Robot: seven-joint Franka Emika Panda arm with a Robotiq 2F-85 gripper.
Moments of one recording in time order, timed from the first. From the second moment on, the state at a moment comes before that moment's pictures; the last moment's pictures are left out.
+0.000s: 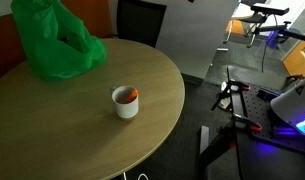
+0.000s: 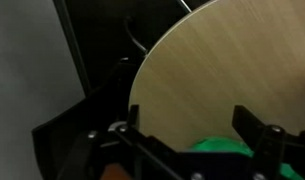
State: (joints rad) arm -0.19 -0.30 -0.21 -2.46 -0.17 2.47 -0.21
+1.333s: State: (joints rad) arm 0.05 0.11 0.04 -2.19 -0.05 2.26 -0.18
